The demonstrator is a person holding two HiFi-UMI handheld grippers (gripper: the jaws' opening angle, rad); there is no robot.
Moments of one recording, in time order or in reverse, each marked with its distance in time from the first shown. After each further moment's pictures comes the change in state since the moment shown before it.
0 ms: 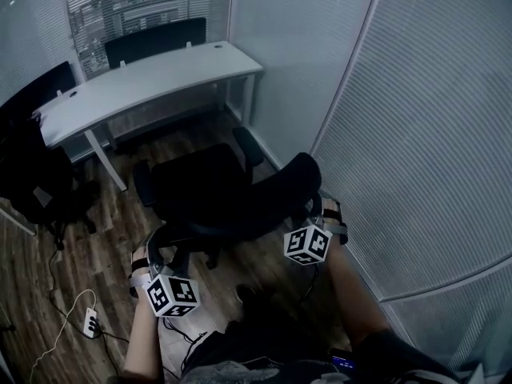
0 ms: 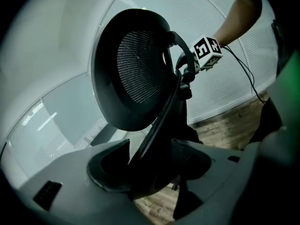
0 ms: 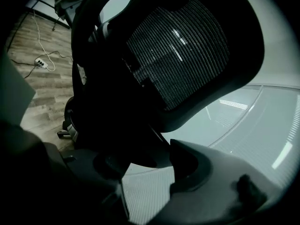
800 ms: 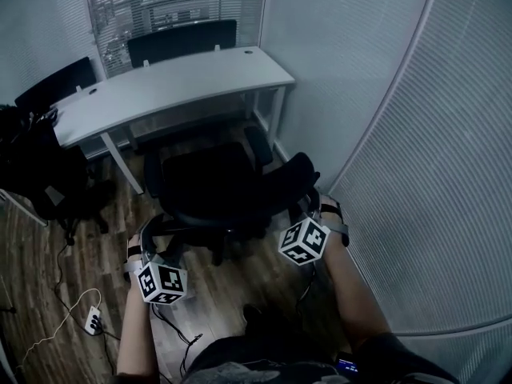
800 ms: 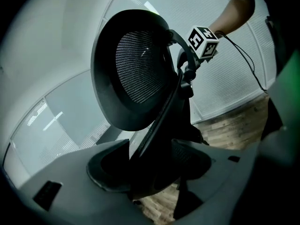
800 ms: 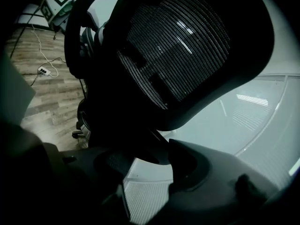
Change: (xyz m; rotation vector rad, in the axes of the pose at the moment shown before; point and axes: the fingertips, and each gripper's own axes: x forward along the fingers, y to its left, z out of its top) left arm 0.116 0.088 -0.020 -0.008 0.020 0.068; right arm 0.142 -0.018 0.054 -0.009 0.045 0.180
